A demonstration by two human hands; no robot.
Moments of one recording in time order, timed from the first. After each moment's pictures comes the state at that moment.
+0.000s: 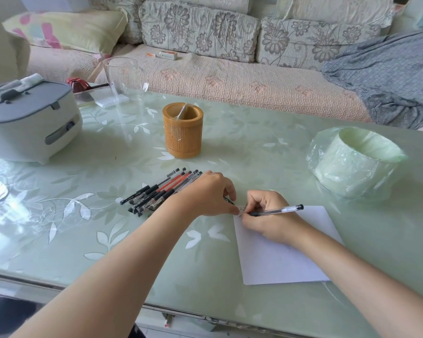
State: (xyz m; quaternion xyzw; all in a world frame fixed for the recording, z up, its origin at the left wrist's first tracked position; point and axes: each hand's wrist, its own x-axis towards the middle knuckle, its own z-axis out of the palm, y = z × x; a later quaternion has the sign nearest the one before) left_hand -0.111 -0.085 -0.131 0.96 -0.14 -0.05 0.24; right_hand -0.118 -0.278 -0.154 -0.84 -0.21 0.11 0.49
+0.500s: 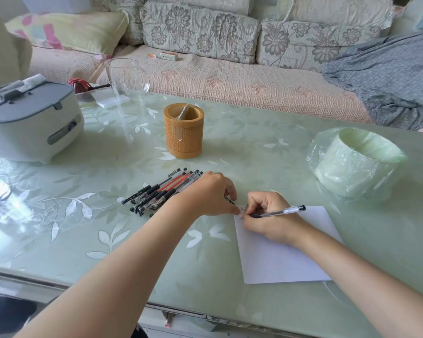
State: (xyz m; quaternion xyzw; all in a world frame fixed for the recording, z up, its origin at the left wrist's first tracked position) left_hand -0.111 -0.087 -0.131 0.96 -0.13 -0.05 0.24; right_hand -0.119 -0.279 -0.155 -0.83 -0.22 0.11 0.49
